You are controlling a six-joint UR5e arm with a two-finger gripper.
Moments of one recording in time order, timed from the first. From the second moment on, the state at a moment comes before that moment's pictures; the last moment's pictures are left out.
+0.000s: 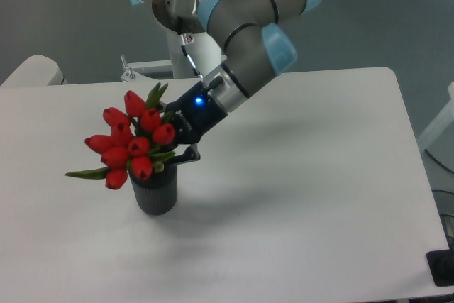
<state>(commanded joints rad) 2.57 -1.73 -1.86 -1.02 0.35 1.33</state>
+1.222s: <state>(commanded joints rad) 2.66 -1.72 -1.76 -1.02 0.18 1.05</state>
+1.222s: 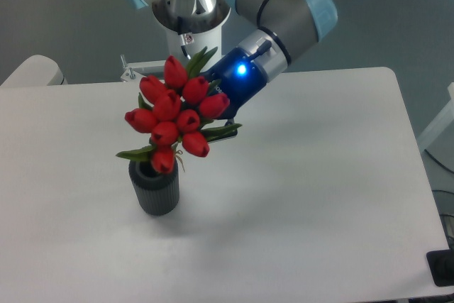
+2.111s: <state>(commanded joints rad) 2.70 -1.72 -1.71 -1.02 0.15 0.96</state>
